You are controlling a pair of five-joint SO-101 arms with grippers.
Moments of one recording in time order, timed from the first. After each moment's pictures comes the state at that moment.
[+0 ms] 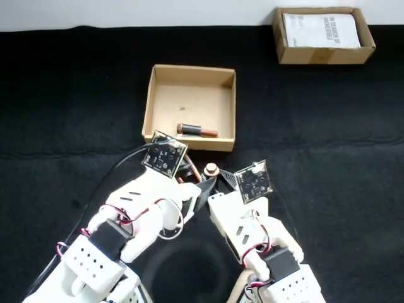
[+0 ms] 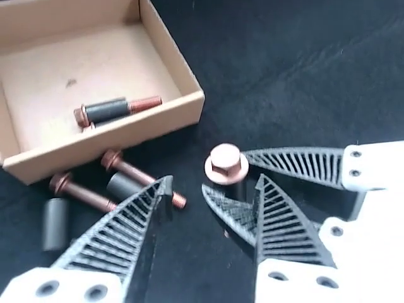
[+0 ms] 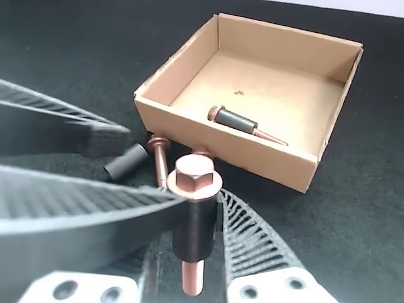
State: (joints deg) left arm 33.1 -69.4 65.5 48.7 11.0; right arm -33.1 -95.5 92.1 32.7 -4.1
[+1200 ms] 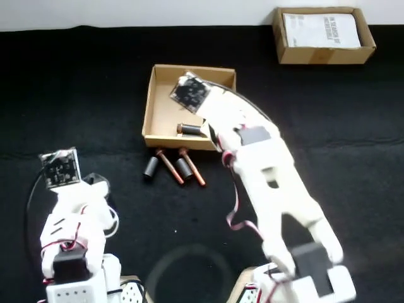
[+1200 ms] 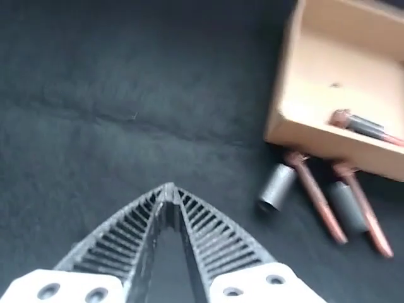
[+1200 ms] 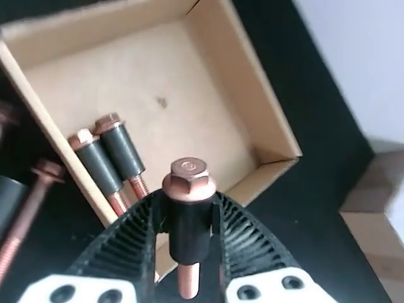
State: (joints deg) left arm -15.3 -101.8 85.6 58.7 10.6; right arm -25.0 -5.6 21.9 32.6 45.4
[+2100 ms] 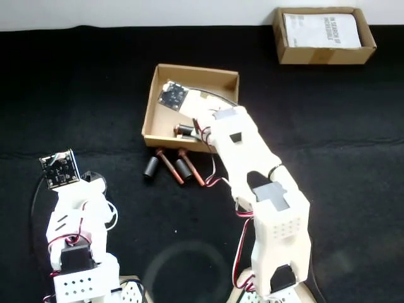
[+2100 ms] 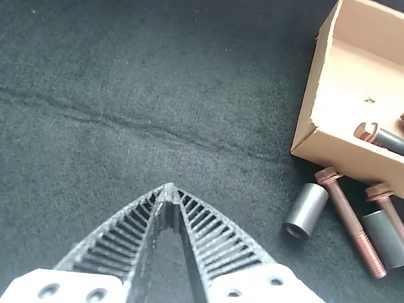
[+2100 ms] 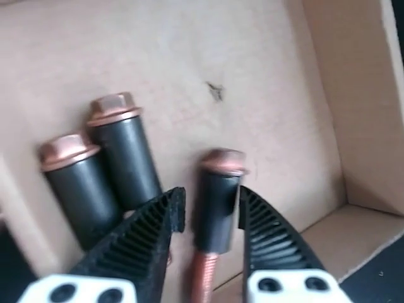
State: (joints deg) left arm -17.2 -103.5 96.1 47.6 10.7; right arm -27.5 27.3 -1.4 39.1 47.7
